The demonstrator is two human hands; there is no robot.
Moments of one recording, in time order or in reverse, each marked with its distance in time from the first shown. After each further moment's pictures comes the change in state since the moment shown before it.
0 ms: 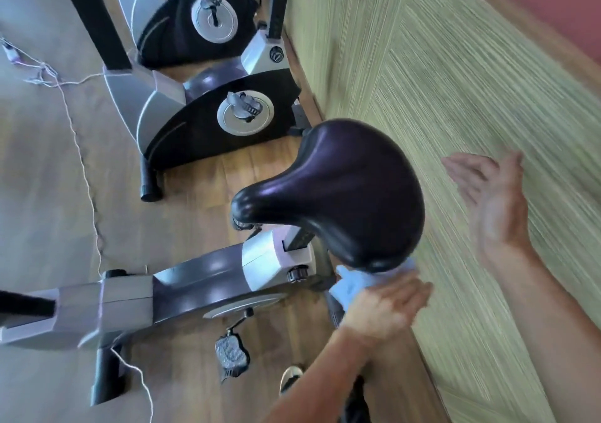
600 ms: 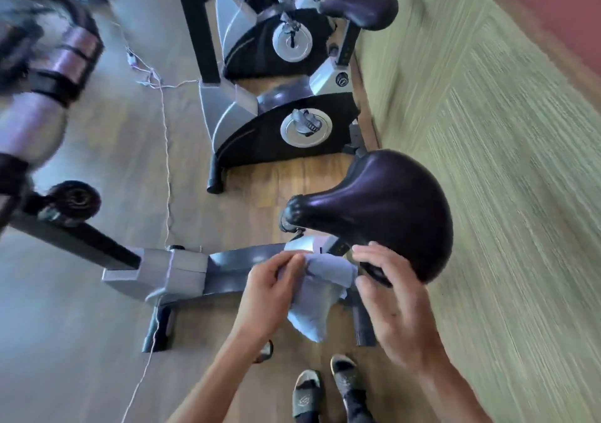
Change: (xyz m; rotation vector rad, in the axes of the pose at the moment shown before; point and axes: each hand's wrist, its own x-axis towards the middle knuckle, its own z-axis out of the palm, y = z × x) left_hand -0.016 -0.007 -0.228 -0.532 0.175 -1.147; right_hand -0.140 0.000 0.059 -0.309 -0.491 -0.426
